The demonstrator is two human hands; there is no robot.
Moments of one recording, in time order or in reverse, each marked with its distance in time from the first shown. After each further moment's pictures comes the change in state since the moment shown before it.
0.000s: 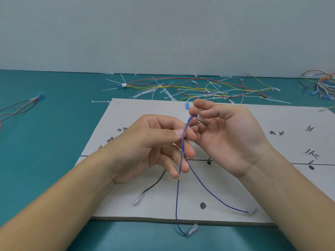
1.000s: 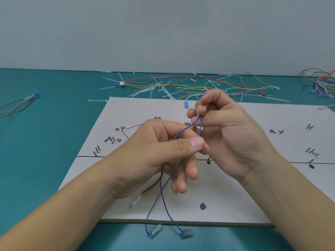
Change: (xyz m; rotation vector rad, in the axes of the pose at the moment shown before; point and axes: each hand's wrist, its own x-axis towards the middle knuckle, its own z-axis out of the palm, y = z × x) left_hand -0.007 -0.005 0.018 0.077 -0.032 0.080; right_hand -0.004 0.006 0.004 -0.185 -0.112 -0.234
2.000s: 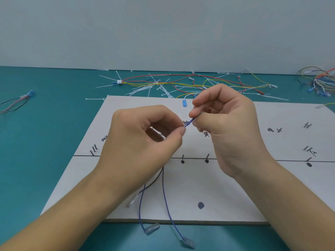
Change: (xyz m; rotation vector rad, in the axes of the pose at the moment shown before) left_hand 0.000 -0.004 0.004 0.719 0.617 0.424; right_hand 0.000 0.003 0.001 -0.474 0.169 -0.299
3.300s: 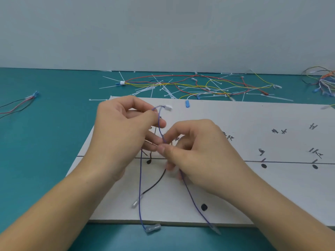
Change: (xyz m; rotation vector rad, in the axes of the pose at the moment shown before) left_hand 0.020 -0.017 -0.013 -0.304 0.142 -0.498; right_hand -0.028 0.004 0.020 -0.585 -0.316 0.167
